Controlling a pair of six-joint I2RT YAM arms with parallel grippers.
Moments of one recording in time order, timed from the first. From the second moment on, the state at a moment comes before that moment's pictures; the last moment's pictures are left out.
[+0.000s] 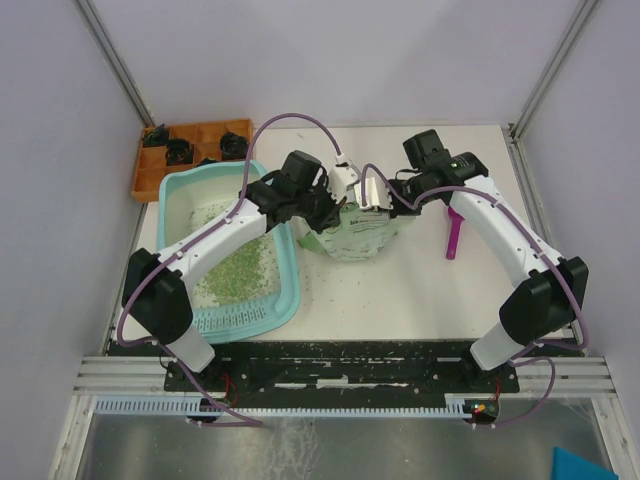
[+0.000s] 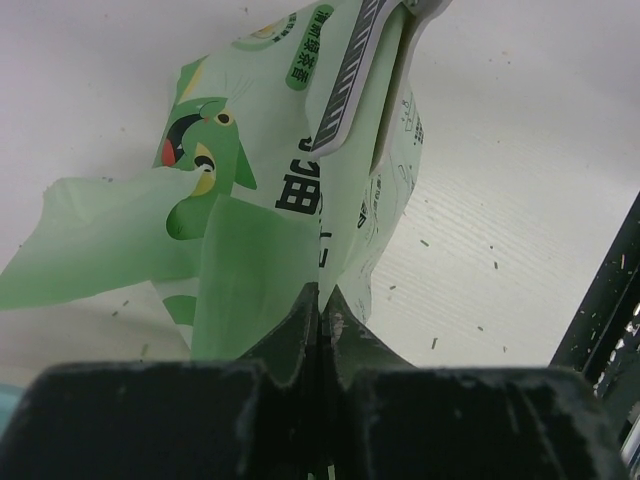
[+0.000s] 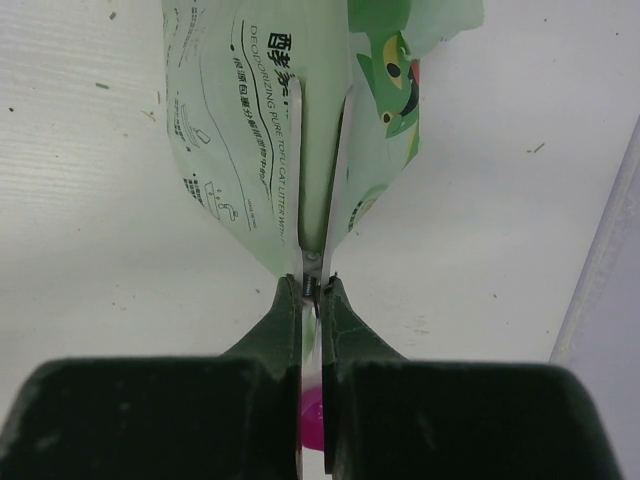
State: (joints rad) left arm -0.67 1.62 1.41 -0.54 0.34 0.27; right arm 0.42 1.59 1.56 -1.03 -0.43 -1.30
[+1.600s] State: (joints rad) left arm -0.66 1.62 1.41 -0.52 0.31 0.21; right arm 0.44 1.62 1.50 -0.93 -0.49 -1.21
